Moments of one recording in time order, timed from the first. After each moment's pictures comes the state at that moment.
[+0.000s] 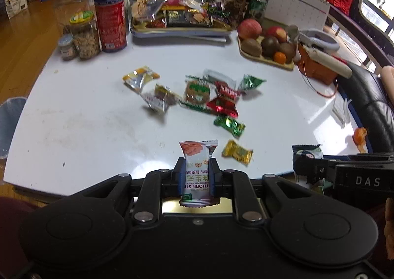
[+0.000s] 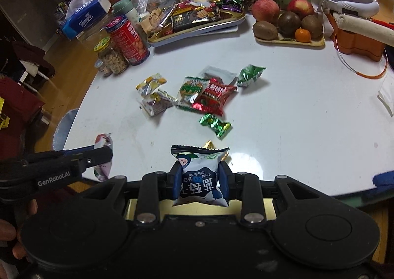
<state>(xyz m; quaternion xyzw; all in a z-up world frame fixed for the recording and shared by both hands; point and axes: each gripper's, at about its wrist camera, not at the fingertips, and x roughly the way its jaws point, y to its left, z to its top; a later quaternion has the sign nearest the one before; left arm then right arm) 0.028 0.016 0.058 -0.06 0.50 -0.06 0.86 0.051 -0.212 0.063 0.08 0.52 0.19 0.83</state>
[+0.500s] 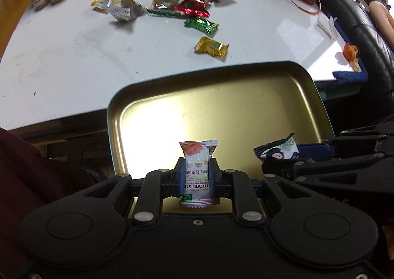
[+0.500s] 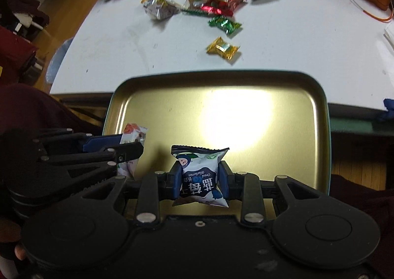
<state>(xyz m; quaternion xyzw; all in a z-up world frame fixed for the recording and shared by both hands) -0.036 -0.018 0.004 -0.02 0.60 -0.11 0.80 -0.031 -0.187 0.004 0.01 0.63 0.19 0.75</state>
